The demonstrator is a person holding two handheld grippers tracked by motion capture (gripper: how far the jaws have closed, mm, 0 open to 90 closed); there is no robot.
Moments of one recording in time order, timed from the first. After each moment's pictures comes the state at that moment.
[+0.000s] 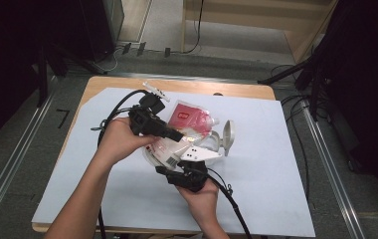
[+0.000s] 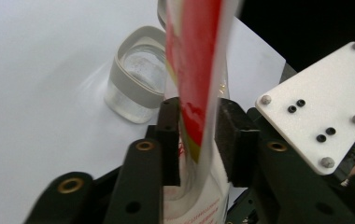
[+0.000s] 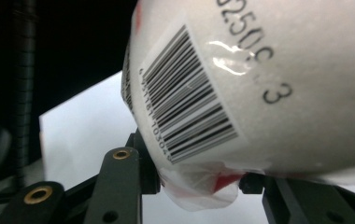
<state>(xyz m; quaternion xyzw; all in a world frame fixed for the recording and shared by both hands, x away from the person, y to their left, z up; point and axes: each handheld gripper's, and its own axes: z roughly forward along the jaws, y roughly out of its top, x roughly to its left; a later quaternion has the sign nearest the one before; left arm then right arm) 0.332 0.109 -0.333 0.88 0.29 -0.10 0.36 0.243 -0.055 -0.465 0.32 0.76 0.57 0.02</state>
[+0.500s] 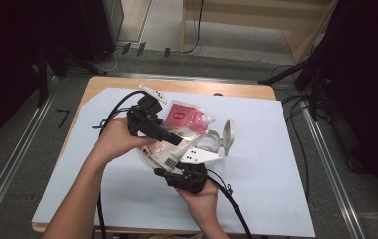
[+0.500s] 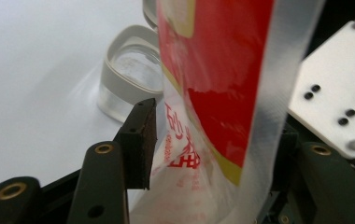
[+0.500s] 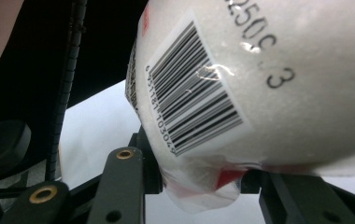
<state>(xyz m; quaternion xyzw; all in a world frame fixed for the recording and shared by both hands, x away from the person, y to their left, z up) 0.337 0.118 -0.341 0.89 0.24 -0.13 0.38 0.238 -0.055 -0.463 0.29 0.76 0.58 0.01</state>
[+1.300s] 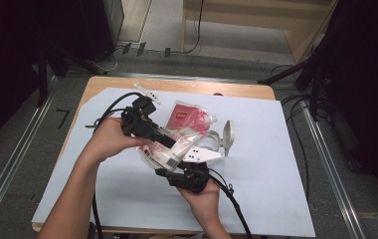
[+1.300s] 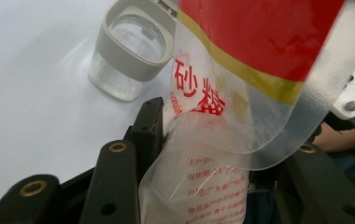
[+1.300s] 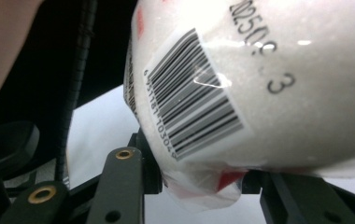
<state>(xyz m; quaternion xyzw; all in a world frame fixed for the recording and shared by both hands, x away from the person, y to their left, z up) 0.339 0.130 -0.345 0.88 0.27 -0.16 0.35 0.241 -0.059 -0.460 0.29 0.76 0.58 0.00</state>
